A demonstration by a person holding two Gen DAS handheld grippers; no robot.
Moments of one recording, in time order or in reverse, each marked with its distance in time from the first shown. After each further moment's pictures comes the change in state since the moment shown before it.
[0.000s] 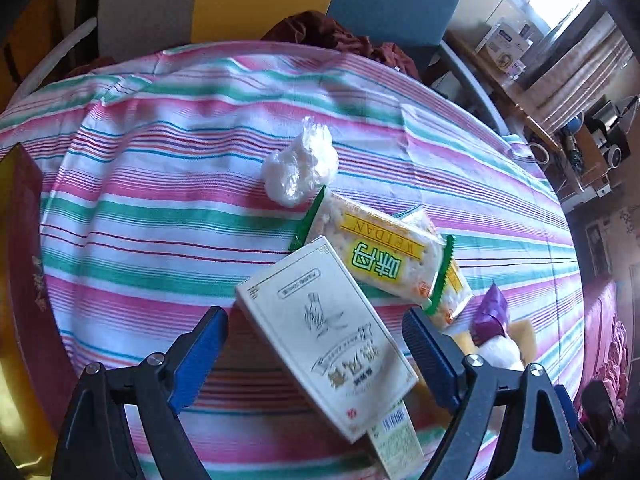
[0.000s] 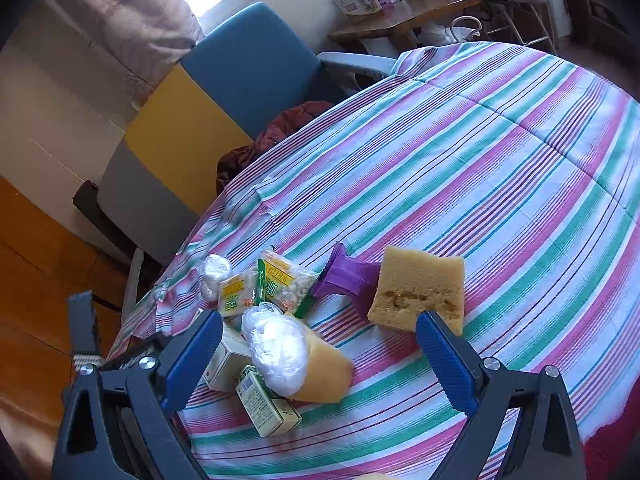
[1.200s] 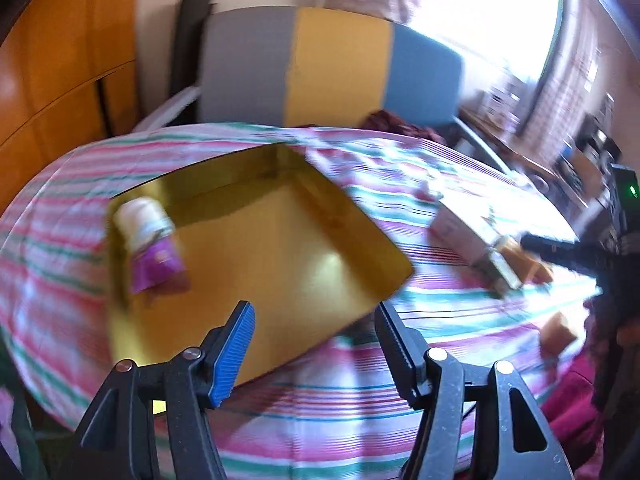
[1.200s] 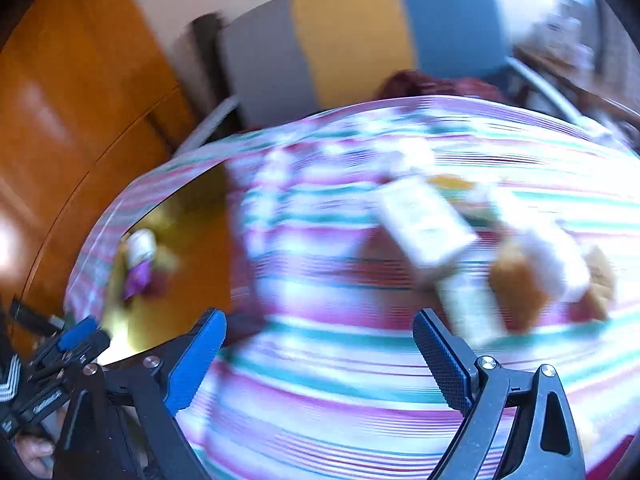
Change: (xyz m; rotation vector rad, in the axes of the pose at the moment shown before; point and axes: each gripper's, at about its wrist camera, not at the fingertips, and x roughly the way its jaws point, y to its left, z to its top) left arm -0.189 0.181 -0.173 0.091 -0.370 0.095; right arm 0.009 0.152 -0.110 -0.530 0.162 0.050
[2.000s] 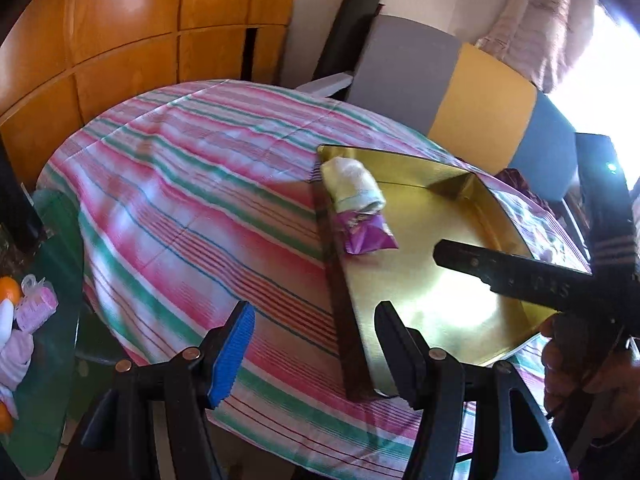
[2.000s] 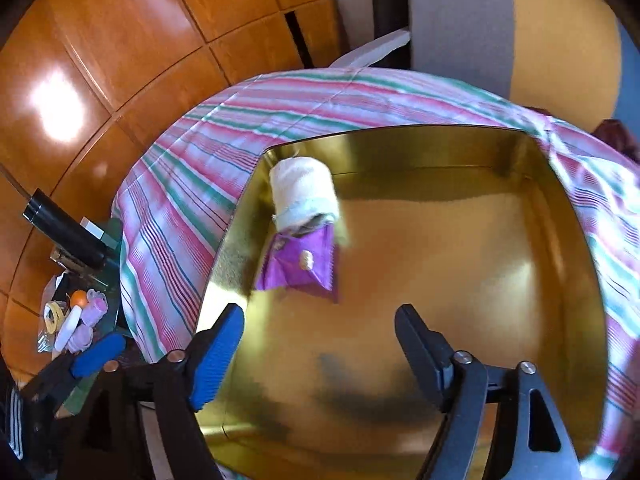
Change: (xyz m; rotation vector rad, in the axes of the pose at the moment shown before) left arm -0.035 0.168 -0.056 -0.399 -0.040 0.251; right arm 0.139 0.292 -0.027 -0.450 0.215 0.280
